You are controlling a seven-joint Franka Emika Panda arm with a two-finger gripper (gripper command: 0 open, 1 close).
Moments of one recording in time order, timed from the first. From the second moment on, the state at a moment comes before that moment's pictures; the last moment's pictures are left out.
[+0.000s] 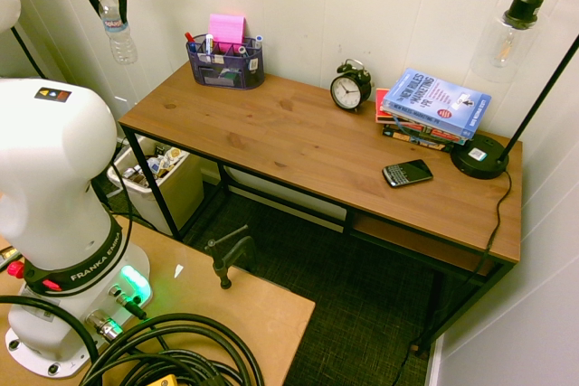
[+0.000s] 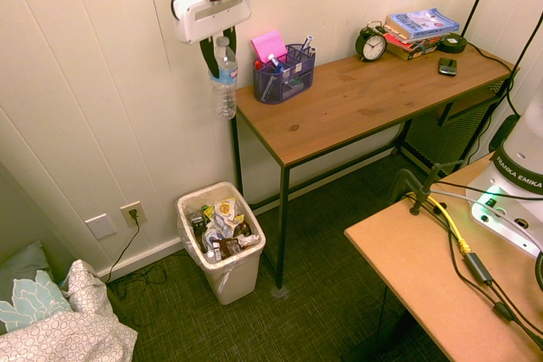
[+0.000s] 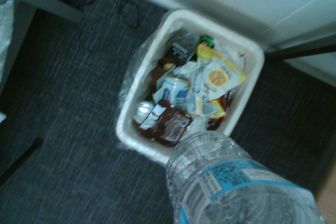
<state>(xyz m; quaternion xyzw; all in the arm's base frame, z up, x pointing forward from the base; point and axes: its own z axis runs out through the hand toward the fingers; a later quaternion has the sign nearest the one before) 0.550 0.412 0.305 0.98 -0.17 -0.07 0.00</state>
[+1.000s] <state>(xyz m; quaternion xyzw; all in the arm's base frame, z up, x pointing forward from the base) 0.568 0.440 0.222 0.97 -0.12 -0.22 0.02</state>
